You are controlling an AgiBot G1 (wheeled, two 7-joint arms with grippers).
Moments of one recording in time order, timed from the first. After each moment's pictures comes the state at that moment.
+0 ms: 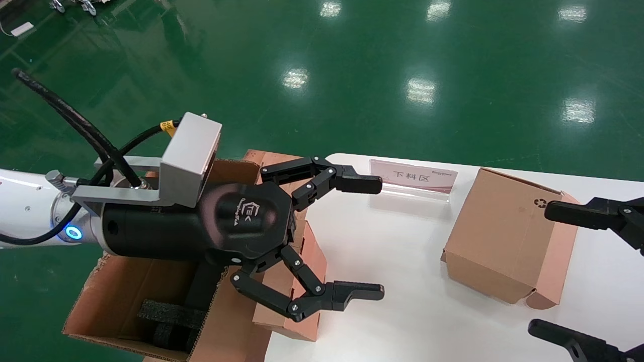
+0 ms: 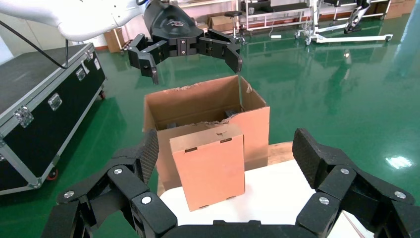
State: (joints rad) left arm -1.07 0.61 0.28 -1.28 0.73 1.50 -0.19; right arm 1.07 -0.61 -0.28 1.28 -0.73 -1.50 0.19
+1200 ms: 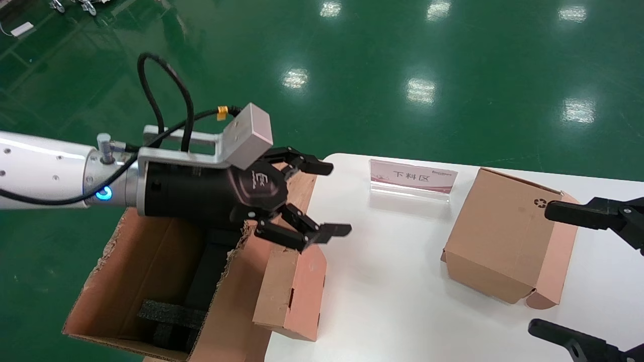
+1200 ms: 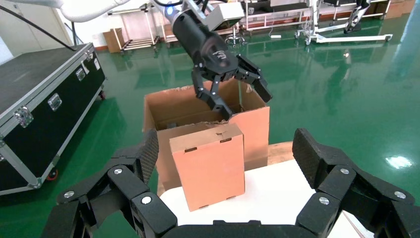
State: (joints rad) left arm -1.30 0.51 0.51 -1.37 1.11 1.27 -0.52; right arm 1.07 -0.61 -0.28 1.28 -0.73 -1.50 0.19
